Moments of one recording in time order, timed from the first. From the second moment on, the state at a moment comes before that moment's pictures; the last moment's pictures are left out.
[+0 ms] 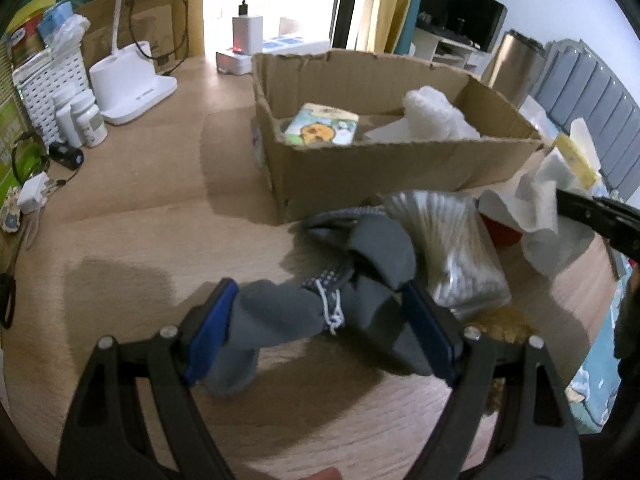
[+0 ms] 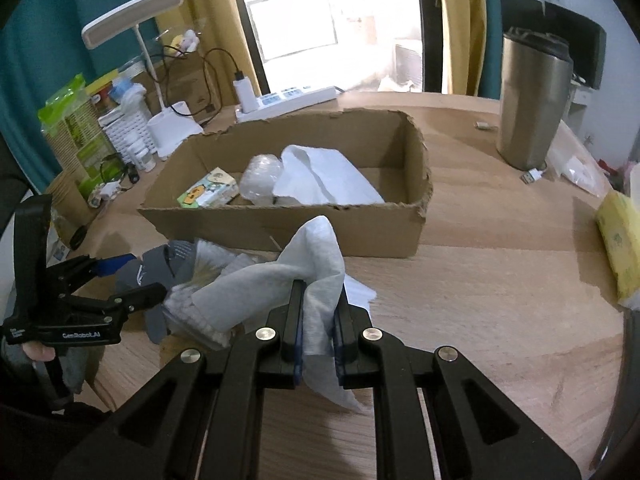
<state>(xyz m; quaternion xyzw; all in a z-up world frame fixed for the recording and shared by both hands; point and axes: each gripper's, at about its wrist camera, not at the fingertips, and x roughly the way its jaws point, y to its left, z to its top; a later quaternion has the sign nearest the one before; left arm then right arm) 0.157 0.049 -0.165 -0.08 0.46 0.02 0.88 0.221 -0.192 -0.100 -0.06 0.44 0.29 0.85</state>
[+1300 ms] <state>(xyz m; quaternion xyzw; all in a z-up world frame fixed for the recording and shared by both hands) 0.145 0.028 -0.086 -0.07 0.37 -0.05 0.92 0.215 -0.214 -0.057 -0.05 0.39 0.28 0.88</state>
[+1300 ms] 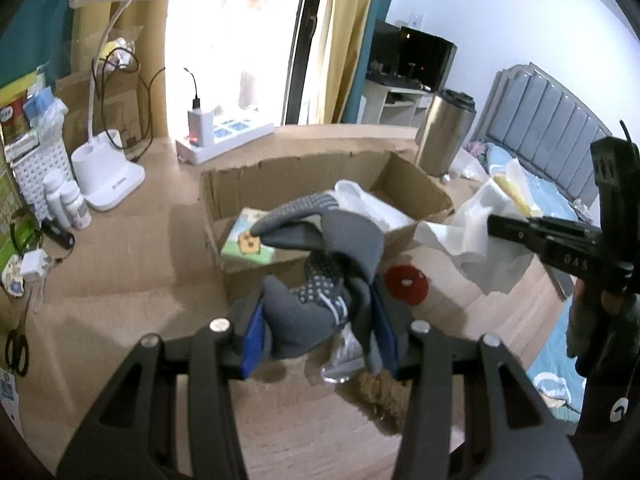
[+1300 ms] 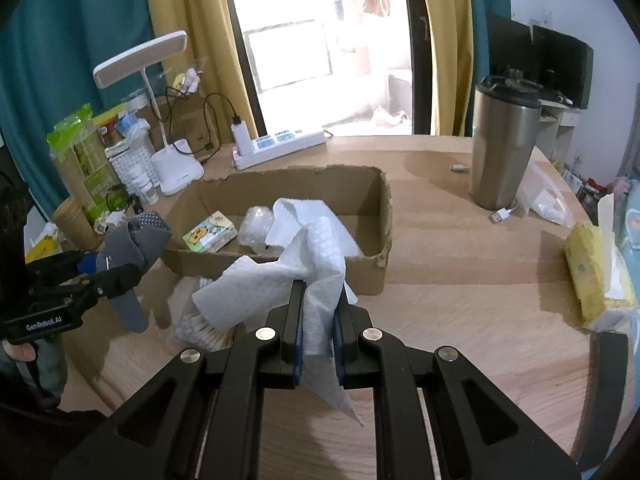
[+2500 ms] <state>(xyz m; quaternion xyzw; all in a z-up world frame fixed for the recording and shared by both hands) 0.220 0.027 -0.093 -0.06 0.35 -0.04 0.93 0.282 -0.218 -0.037 -0.03 0.36 0.26 0.90</state>
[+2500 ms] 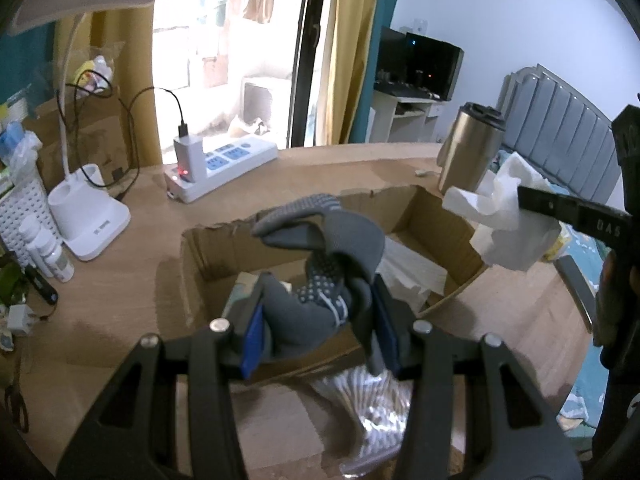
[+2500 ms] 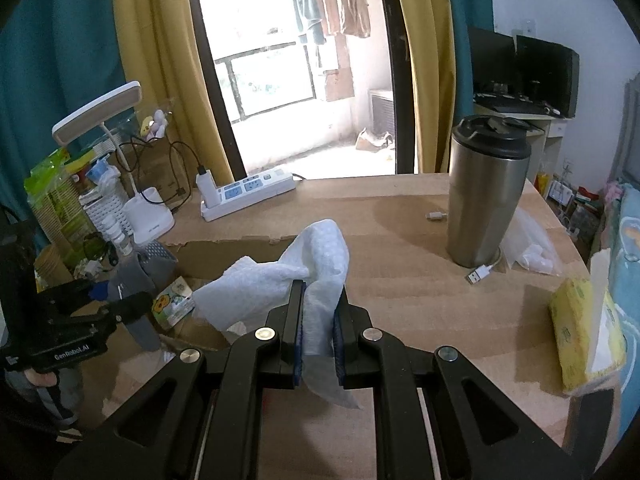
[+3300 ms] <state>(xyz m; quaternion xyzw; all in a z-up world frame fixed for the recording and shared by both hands) 0.253 0.031 -0.131 -0.06 0.40 -0.06 0.91 0.333 -0.169 -0.086 -0.02 0.40 0.30 0.87</state>
